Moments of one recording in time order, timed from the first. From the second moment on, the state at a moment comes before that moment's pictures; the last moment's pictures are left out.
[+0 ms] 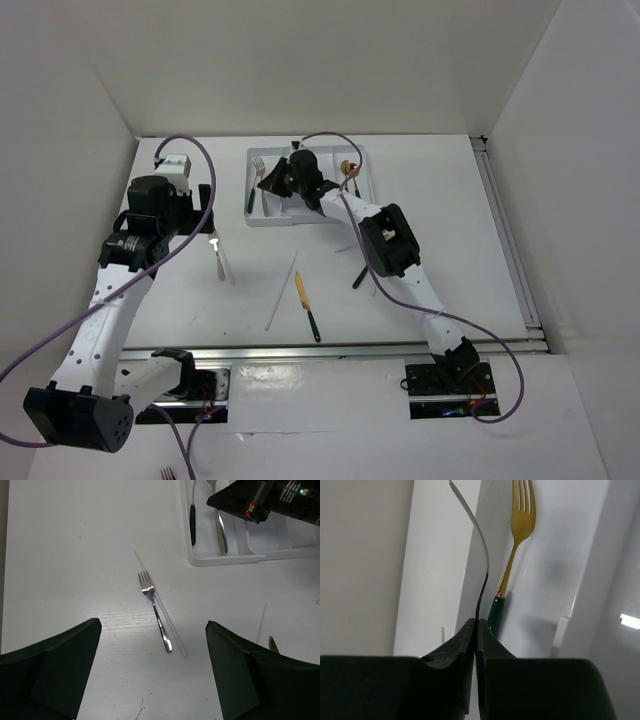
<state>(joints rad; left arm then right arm) -0.09 1.02 1.08 -0.58 -0.08 -0.05 0.60 2.65 2.16 0.15 -0.25 0.92</state>
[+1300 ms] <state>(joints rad) -0.06 1.61 1.04 -0.50 -0.10 -0.22 0.24 1.85 1.54 0.28 -0.49 0.42</state>
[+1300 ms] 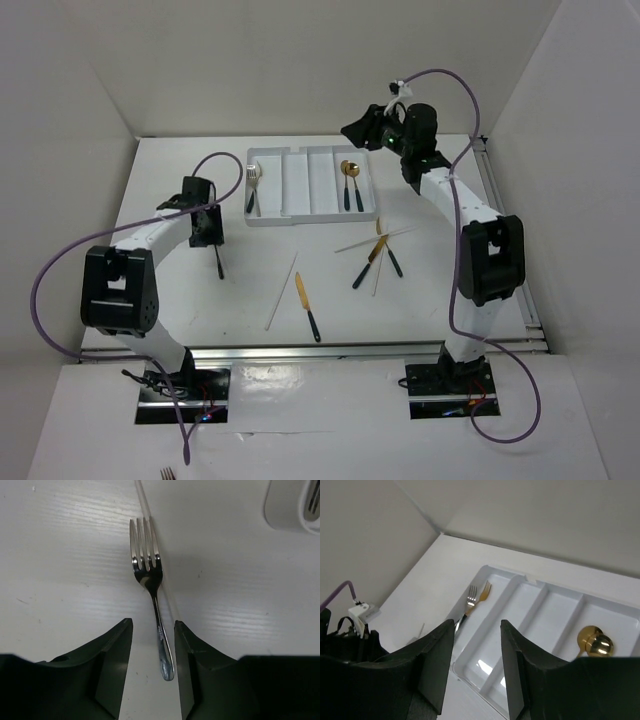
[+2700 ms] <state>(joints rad) -0.02 1.63 1.16 -0.55 -0.07 -0.24 0.07 1.83 1.41 0.22 -0.60 0.40</state>
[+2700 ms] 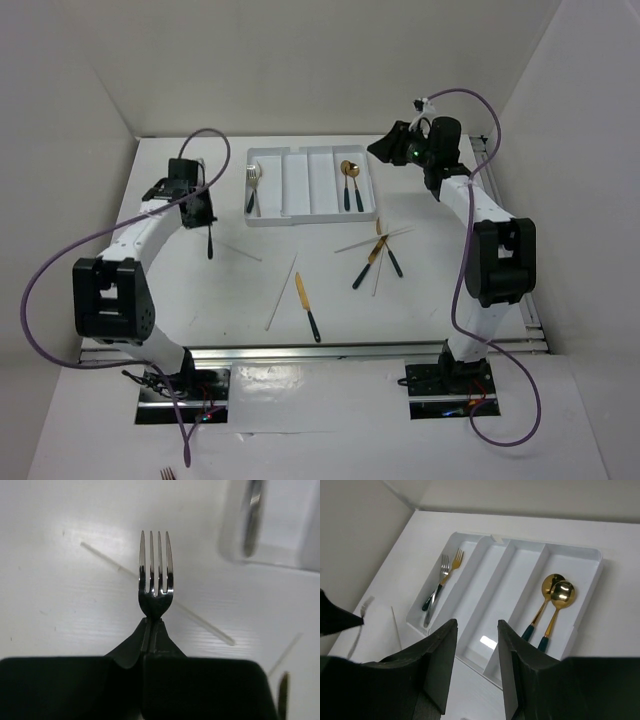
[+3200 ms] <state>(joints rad) -0.18 1.96 1.85 -0.50 0.23 -0.21 0.07 1.79 1.38 0.02 -0.63 0.27</state>
